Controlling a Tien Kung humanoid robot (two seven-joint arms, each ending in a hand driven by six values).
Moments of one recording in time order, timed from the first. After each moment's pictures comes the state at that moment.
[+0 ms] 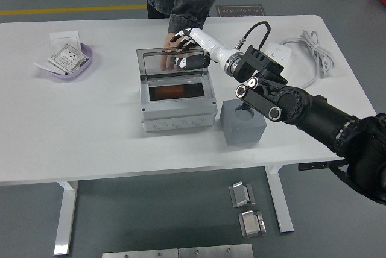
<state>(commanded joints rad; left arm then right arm) 0.01 0.12 -1.94 -0.18 2.14 -0.24 0.27 1.06 -0.02 0.34 0.58 -1.19 -0.15 0.16</state>
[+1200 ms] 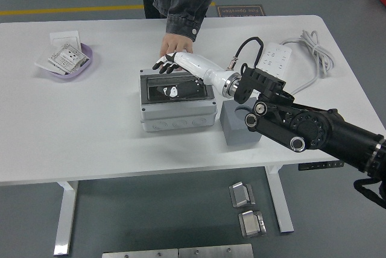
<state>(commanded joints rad) 0.03 0.12 -1.96 -0.18 2.15 -0.24 0.27 0.94 -0.19 0.38 0.99 -1.40 -0.13 0.12</state>
